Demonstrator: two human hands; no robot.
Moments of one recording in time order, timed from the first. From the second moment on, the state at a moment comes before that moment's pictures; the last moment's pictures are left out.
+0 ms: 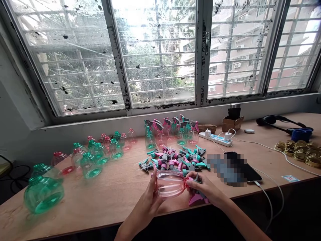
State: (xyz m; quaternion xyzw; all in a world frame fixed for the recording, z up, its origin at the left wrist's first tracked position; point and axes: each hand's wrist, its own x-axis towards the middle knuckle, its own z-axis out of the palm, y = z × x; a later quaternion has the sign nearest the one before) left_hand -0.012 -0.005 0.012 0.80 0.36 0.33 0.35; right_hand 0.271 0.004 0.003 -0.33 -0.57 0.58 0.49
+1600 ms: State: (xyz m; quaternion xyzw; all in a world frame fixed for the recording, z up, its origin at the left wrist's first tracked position) left_hand -0.008 -0.010 0.019 0.77 0.34 0.35 0.41; right_hand 0.265 0.000 0.005 -0.36 -0.52 0.58 0.51
